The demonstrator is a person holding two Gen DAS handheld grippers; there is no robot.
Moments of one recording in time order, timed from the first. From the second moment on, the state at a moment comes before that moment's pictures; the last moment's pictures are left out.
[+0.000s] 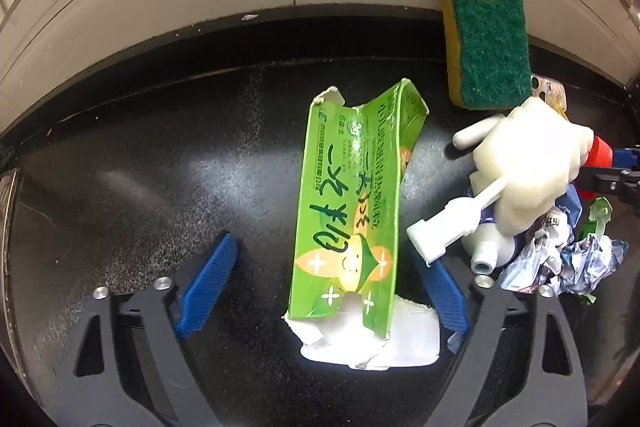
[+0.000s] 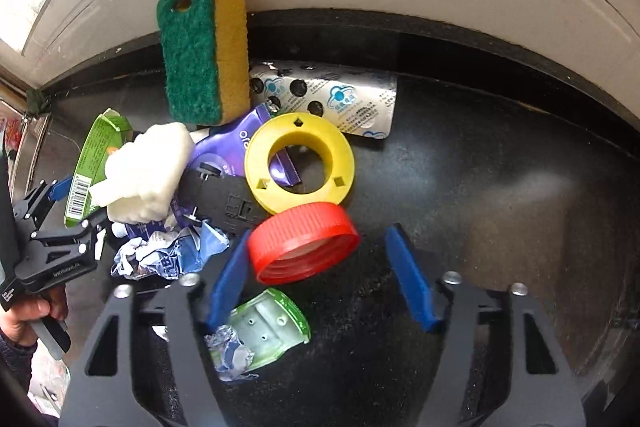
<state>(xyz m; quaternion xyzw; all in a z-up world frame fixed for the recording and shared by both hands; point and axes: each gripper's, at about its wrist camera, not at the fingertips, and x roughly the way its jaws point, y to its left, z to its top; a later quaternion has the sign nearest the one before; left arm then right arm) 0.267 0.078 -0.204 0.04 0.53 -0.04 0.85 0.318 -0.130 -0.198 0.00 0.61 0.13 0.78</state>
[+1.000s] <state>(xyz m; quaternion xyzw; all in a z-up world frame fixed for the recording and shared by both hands) 0.087 0.022 -0.111 0.03 0.51 -0.02 0.86 0.146 -0.152 -0.085 -0.01 0.53 0.15 0.84</state>
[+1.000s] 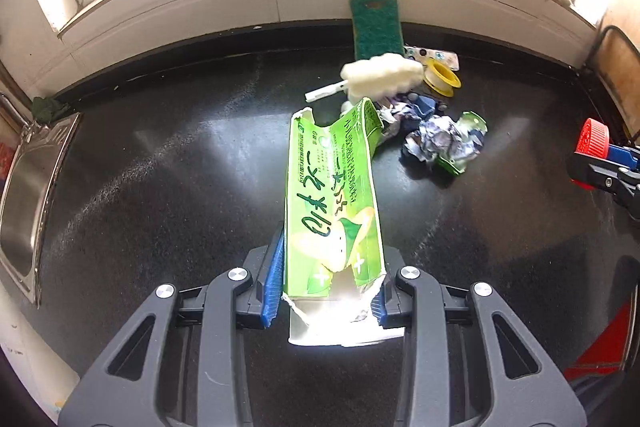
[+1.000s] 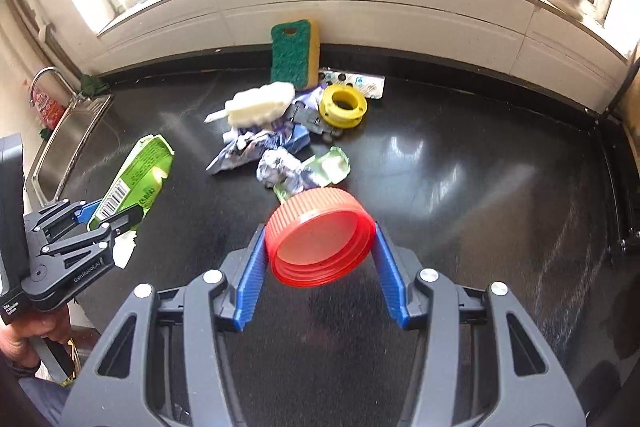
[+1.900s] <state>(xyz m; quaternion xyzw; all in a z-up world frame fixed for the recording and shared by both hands) 0.002 0.087 -0.078 -0.01 0.48 0.08 0.87 0.108 -0.071 -0.058 -0.05 0.49 0.25 0.83</state>
